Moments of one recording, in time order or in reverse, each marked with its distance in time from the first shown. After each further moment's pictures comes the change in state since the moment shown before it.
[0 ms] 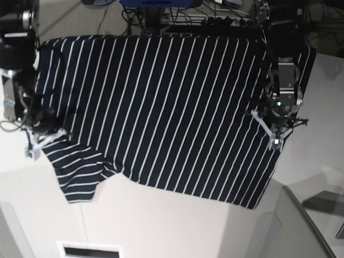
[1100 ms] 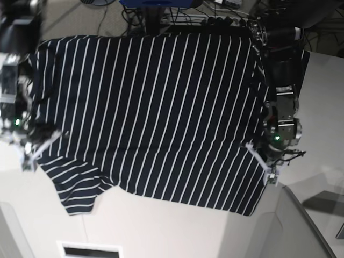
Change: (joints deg) left arm -9.5 2.6 0.5 3.2 0.2 -1.4 7.9; right arm -10.1 -5.6 7.2 35.9 -20.7 -0.9 -20.3
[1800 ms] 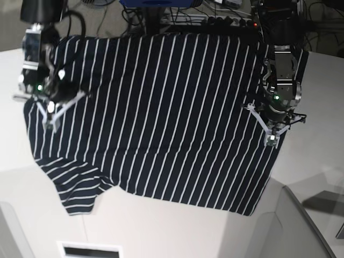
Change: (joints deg) left arm 15.3 -0.9 0.0 10.3 0.0 -0.1 -0.5; right arm -6.3 -5.9 1.5 -8.5 0.1 -0.5 0.8
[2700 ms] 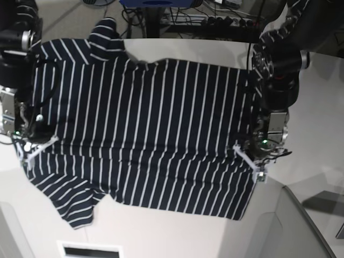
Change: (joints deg) left arm -27.0 0.8 -0.1 -42.2 -0.2 4.5 -18.0; right arm 22.1 10.0 -0.6 -35.3 2.1 2.5 19.8
